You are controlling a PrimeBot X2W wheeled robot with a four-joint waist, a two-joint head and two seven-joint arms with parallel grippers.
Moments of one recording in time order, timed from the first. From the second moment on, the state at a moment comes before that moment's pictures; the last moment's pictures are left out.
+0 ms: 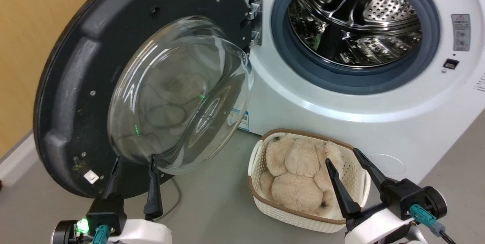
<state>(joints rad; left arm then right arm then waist) 0.05 0.05 -0.02 -0.05 -0.03 0.08 -0.15 -0.05 -0.06 0.14 0.10 0.04 0.13 -0.15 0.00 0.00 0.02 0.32</state>
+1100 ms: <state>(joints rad) 0.10 0.05 -0.04 -0.09 -0.03 0.14 -0.22 -0.07 -0.11 0.22 0.11 0.11 0.13 -0.22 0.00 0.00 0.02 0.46</state>
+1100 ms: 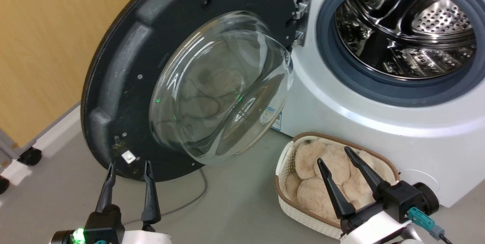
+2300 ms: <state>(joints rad) 0.06 0.06 0.07 -0.14 -0.19 0.10 -0.26 -0.08 -0.12 0.23 0.11 0.13 0.13 -0.26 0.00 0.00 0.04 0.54</state>
